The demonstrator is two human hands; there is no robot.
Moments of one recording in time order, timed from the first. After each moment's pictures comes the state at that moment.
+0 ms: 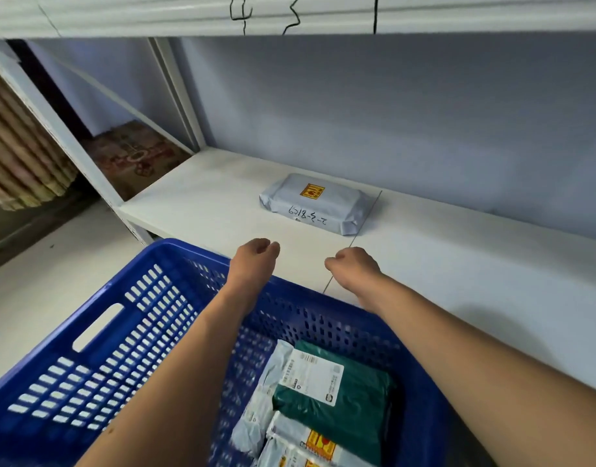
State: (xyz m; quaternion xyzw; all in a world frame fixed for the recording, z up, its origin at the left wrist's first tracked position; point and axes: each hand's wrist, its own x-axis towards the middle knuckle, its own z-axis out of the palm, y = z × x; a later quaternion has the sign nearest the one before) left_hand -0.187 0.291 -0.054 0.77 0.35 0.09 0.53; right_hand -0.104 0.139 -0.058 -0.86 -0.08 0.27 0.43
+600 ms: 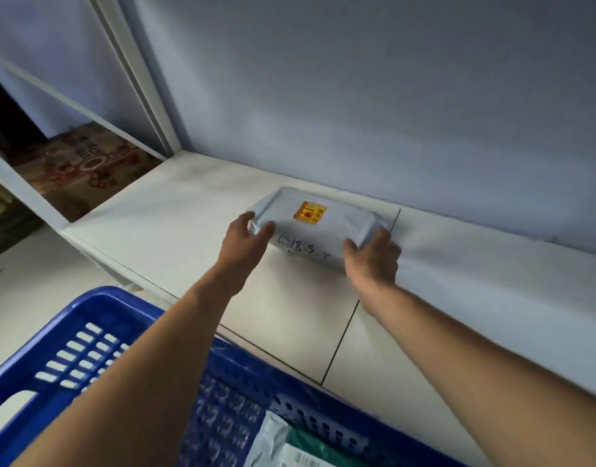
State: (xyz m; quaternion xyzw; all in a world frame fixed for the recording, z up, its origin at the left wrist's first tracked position) left_hand -0.022 0.389 -0.106 0.79 0.33 0.16 0.49; right_hand 0.050 0.217 -0.129 -0.87 0.05 0.08 0.49
